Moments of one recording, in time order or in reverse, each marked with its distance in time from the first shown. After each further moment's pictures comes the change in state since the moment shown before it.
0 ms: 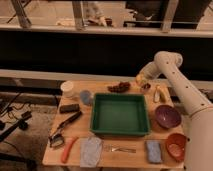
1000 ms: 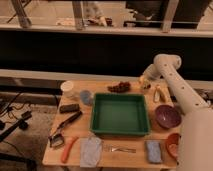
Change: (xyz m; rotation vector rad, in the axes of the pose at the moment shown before) arm 0.032 -0.012 0.022 0.026 0.072 0.027
